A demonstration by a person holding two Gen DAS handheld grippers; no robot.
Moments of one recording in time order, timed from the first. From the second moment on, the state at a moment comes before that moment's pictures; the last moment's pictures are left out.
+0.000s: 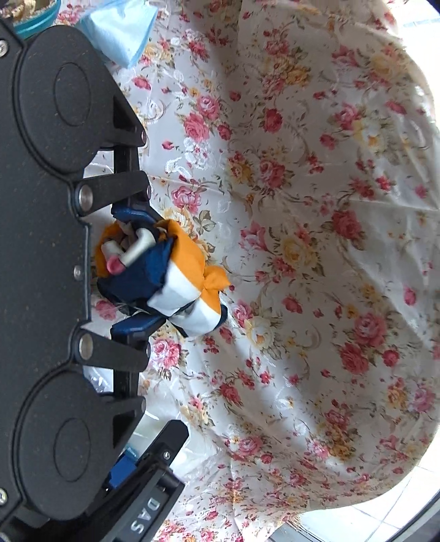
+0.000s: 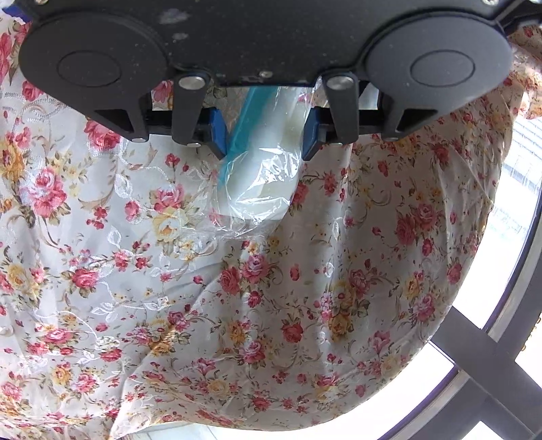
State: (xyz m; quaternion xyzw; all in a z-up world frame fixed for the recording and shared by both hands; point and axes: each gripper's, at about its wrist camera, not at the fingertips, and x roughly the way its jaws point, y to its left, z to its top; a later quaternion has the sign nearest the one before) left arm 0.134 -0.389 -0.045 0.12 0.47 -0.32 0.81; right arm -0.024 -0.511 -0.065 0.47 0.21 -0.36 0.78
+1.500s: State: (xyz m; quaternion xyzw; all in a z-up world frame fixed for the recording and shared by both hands) left arm 0.093 -0.437 -0.040 0.17 0.47 -0.39 0.77; right arm -0.132 -0.560 -0.035 0.35 0.31 -0.42 0.78
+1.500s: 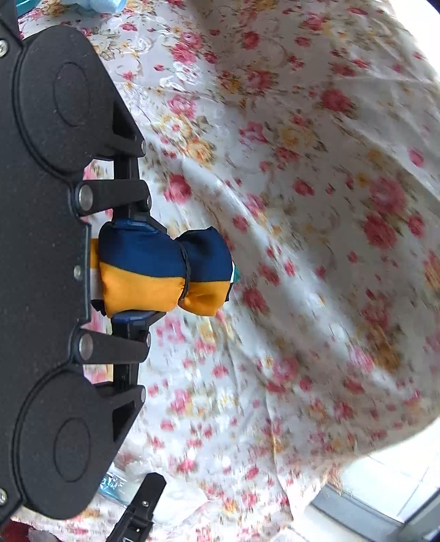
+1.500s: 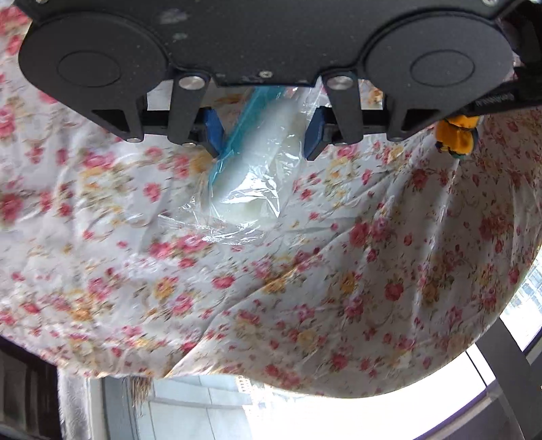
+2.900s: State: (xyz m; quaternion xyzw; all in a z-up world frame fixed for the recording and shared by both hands) left arm -0.125 -0.267 0.006 0.17 0.49 -0.49 0.70; right arm -0.314 -0.333 0.019 0.34 0.34 -0.36 0.80
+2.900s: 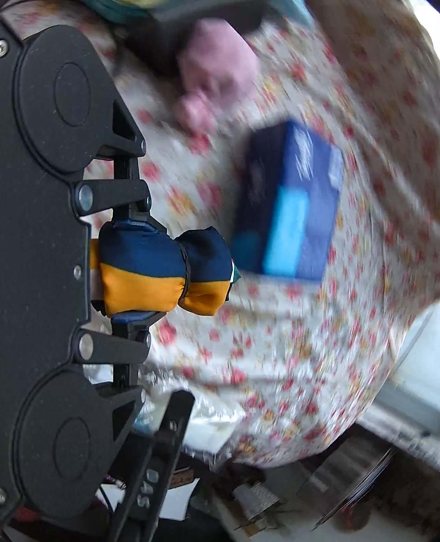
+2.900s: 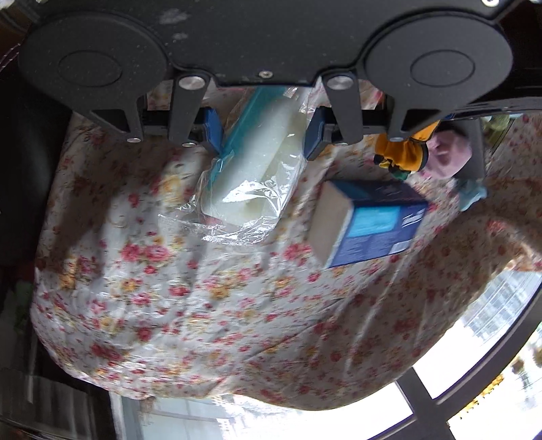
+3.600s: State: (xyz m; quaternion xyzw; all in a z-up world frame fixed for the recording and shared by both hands) left arm 0.029 -0.036 0.029 0.01 0.45 -0.19 0.87; right arm -0.102 -0.197 0.070 0.23 0.38 -0.12 0.89
